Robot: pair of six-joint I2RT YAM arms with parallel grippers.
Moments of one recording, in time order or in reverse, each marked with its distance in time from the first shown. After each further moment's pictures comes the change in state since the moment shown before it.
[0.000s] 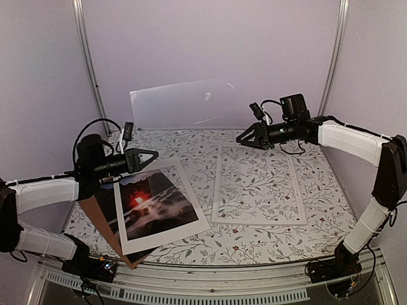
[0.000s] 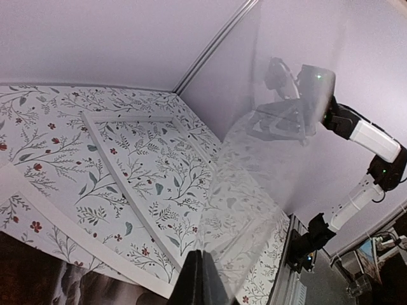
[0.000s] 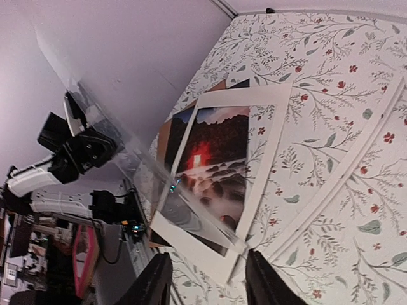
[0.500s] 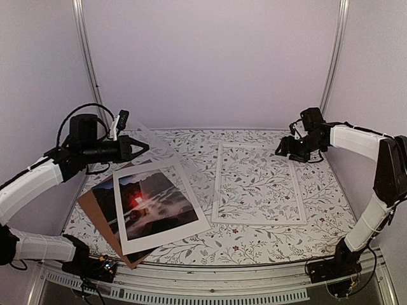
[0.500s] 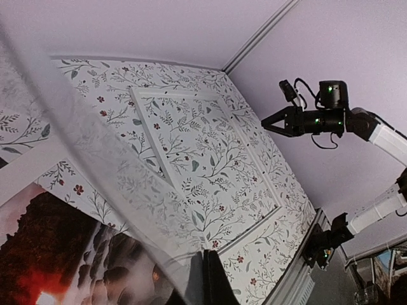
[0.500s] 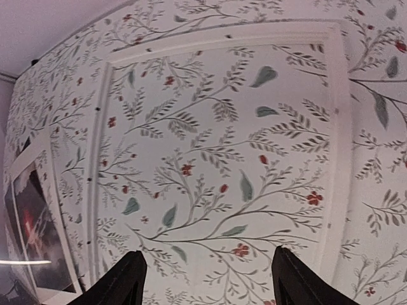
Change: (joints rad) left arm 0.000 -0.122 0.304 -0.713 -0.148 0.130; right arm -0.212 0.003 -0.083 -0.234 0.560 -0.044
